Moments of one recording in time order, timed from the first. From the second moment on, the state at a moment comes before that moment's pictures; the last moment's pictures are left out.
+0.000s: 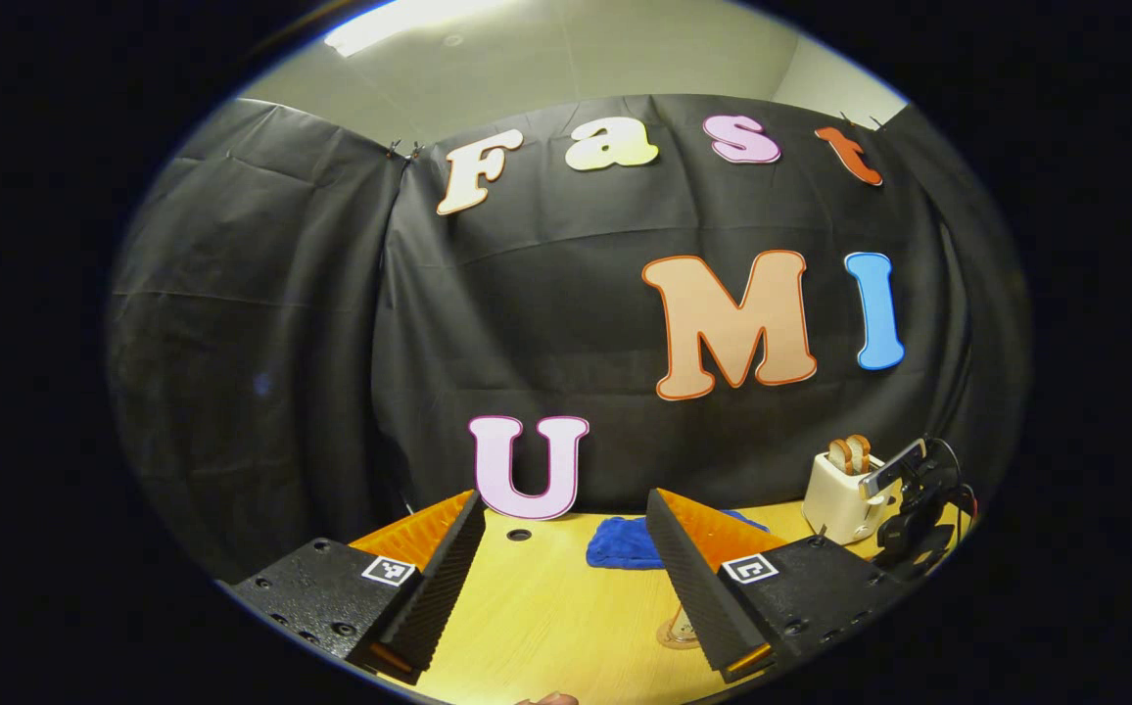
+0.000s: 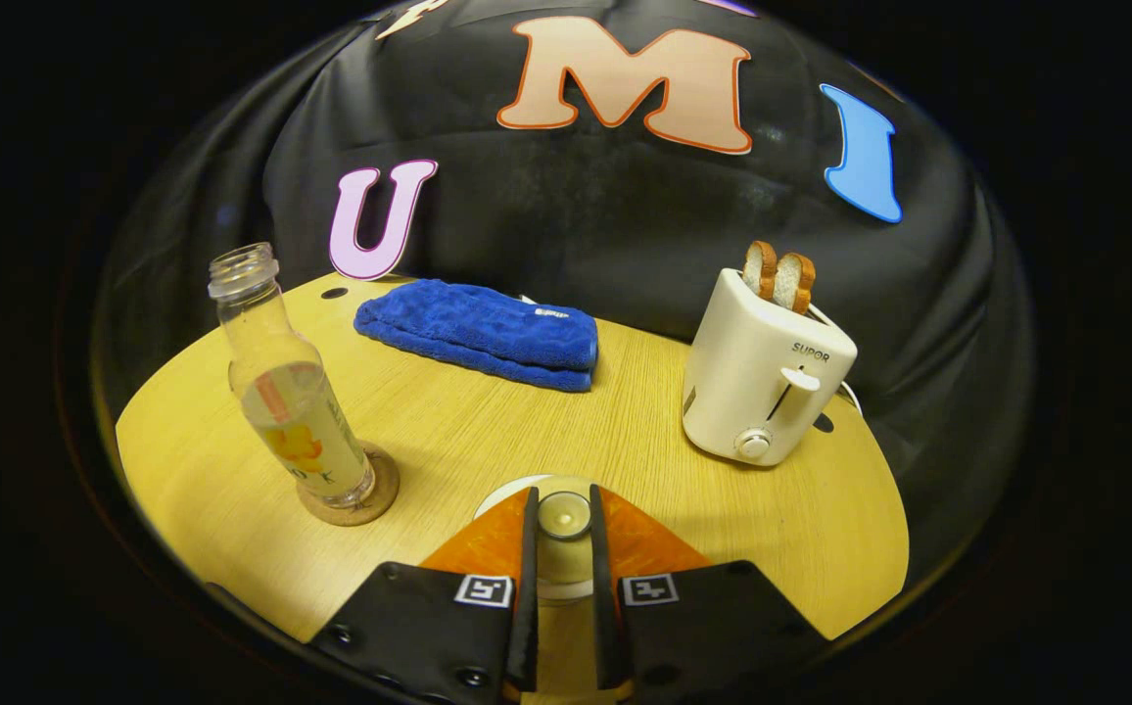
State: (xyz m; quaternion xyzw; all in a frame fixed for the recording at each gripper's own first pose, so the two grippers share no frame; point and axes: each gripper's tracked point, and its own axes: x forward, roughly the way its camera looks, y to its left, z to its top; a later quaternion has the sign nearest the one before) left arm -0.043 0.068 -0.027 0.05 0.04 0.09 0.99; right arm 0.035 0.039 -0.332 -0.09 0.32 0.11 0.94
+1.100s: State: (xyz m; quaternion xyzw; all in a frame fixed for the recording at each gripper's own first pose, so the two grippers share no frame) left arm -0.015 -0.033 -0.206 0.03 0.13 -0.13 0.98; right arm -0.007 -0.040 -0.229 -0.01 0.29 0.01 0.96
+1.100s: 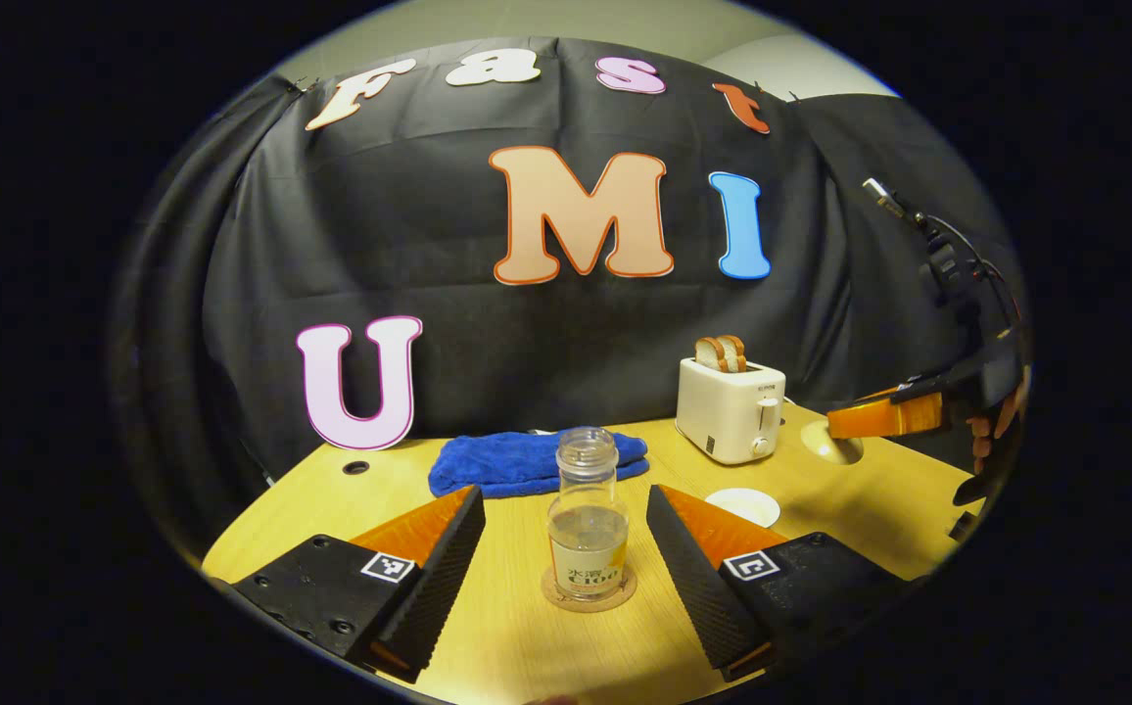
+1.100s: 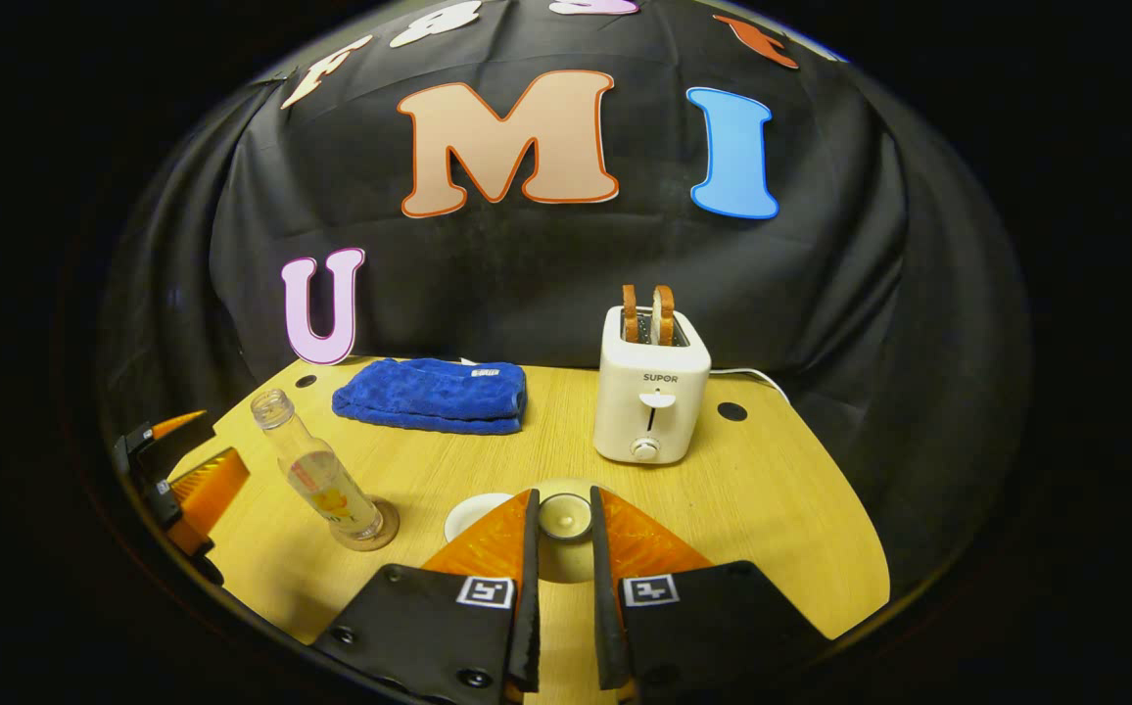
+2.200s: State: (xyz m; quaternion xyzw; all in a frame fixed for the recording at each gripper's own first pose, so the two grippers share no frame) left arm 0.022 -0.050 -0.309 0.02 0.19 -0.16 0.97; right arm -0.054 -0.074 -0.227 -0.04 0.31 -0.04 0.95
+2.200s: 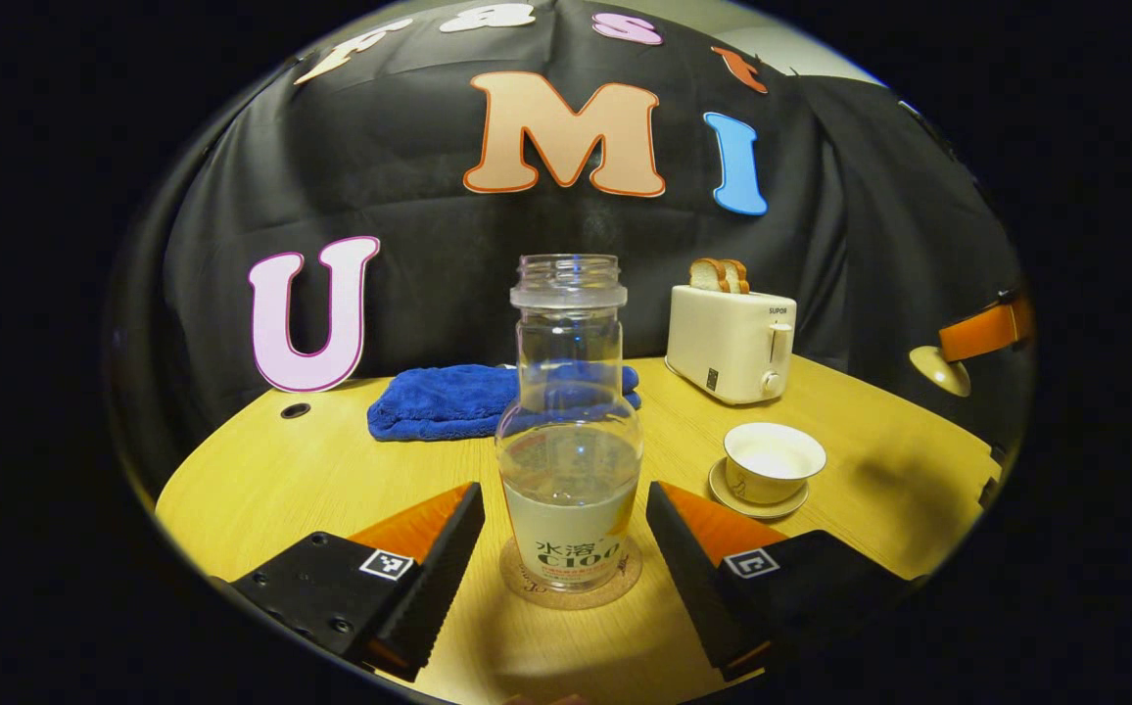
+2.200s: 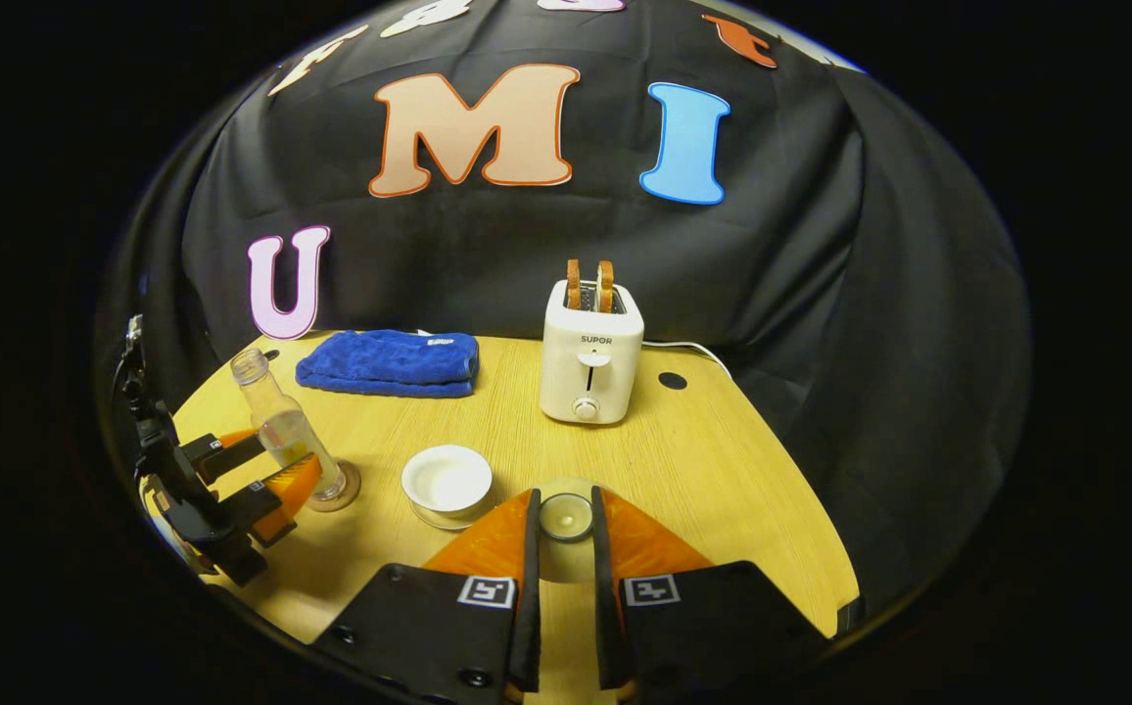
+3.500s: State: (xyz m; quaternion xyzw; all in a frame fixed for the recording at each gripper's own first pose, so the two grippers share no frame) left arm 0.047 -0.077 -0.276 0.29 0.17 -0.21 0.92; right arm -0.066 -0.107 -0.228 -0.01 0.30 -0.04 0.95
